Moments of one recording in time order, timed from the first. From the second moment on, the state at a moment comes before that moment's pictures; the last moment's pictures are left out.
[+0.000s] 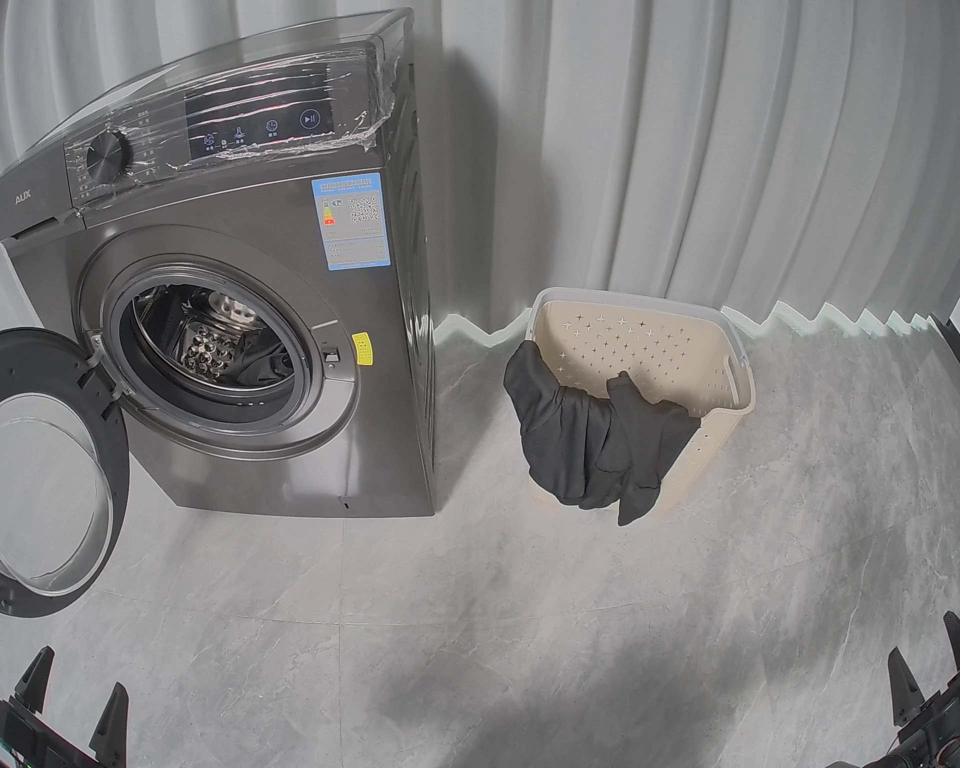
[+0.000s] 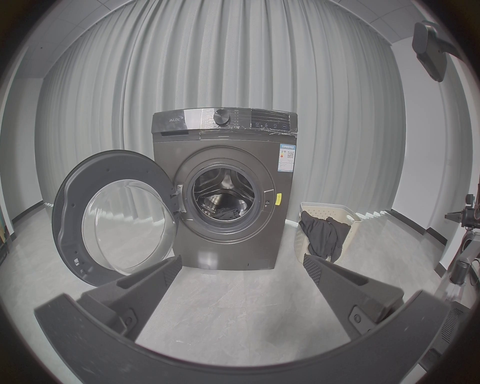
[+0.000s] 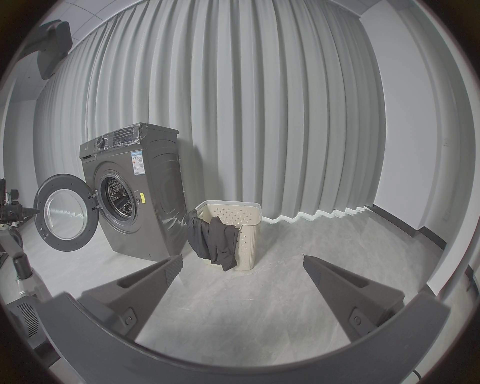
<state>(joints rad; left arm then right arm) 0.00 0.02 -0.02 0.00 0.00 -0.04 0.00 0.02 -0.02 0.00 0.01 0.00</state>
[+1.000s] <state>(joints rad) 0.00 0.02 -0.02 0.00 0.00 -0.03 0.00 0.02 -0.02 0.00 0.01 0.00</state>
